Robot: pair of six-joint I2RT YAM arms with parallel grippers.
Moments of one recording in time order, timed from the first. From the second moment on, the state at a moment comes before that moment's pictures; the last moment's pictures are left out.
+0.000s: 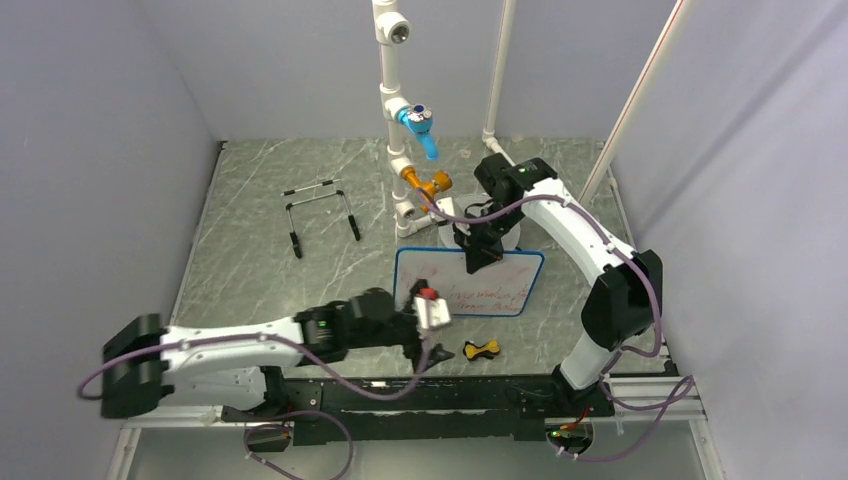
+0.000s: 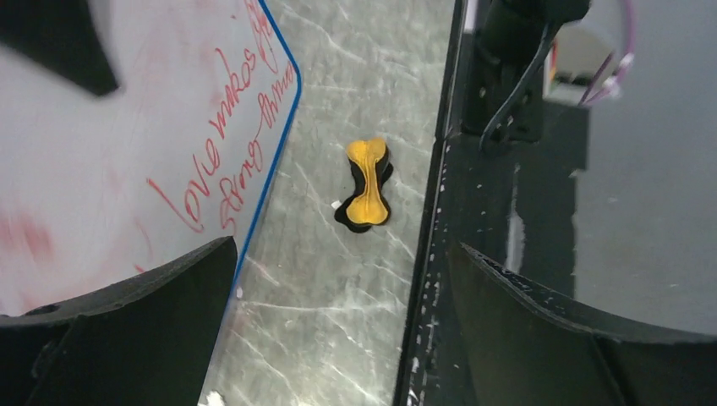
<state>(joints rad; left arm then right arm) -1.22 1.04 0.60 0.15 0.11 0.03 0.46 1.67 1.56 -1.35 -0.66 -1.02</state>
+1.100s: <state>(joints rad) -1.35 1.81 1.01 0.08 0.05 0.13 0.53 1.67 1.53 -1.32 -0.60 -0.98</state>
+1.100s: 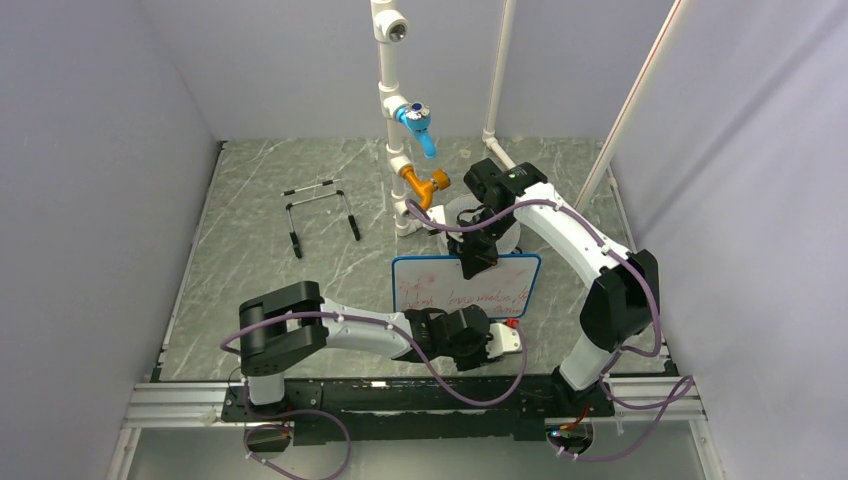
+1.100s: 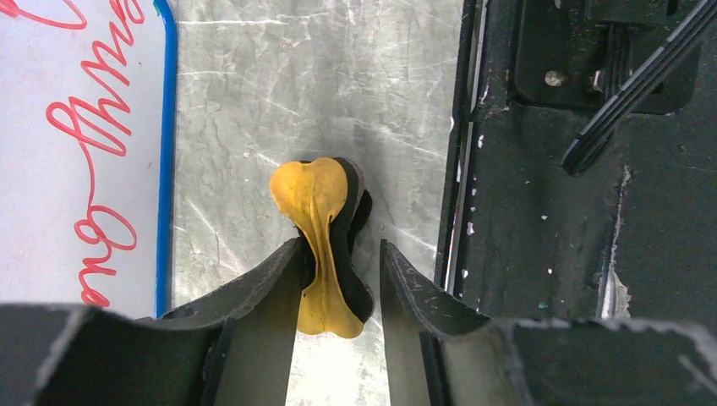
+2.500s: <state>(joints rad) -1.31 0.81 0.19 0.40 -0.46 -0.18 0.52 1.68 1.47 -1.15 -0.63 -0.66</state>
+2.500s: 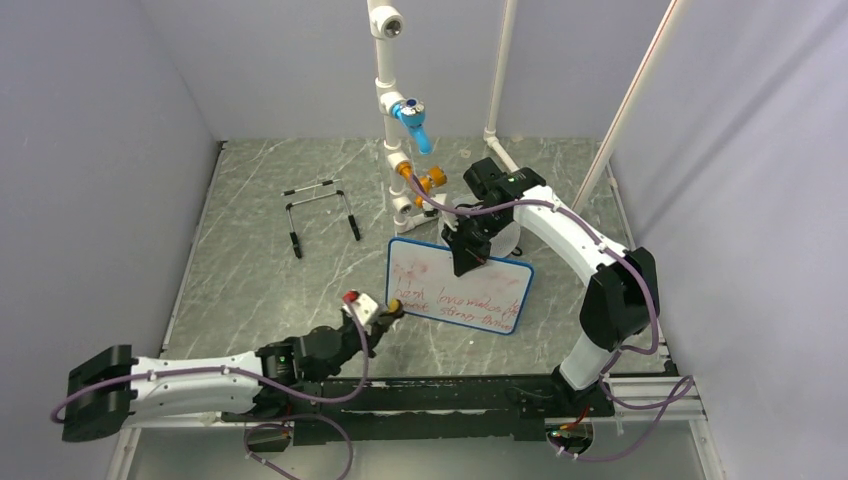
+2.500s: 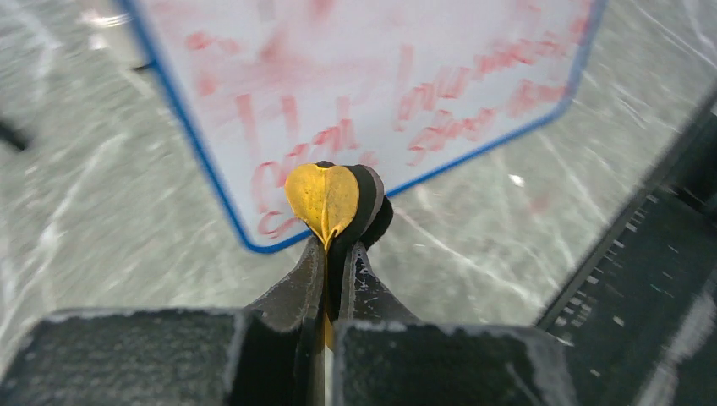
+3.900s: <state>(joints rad) -1.21 1.18 0.31 0.77 -0.73 0.04 0.53 1.48 1.29 -0.99 -0.62 -0.54</state>
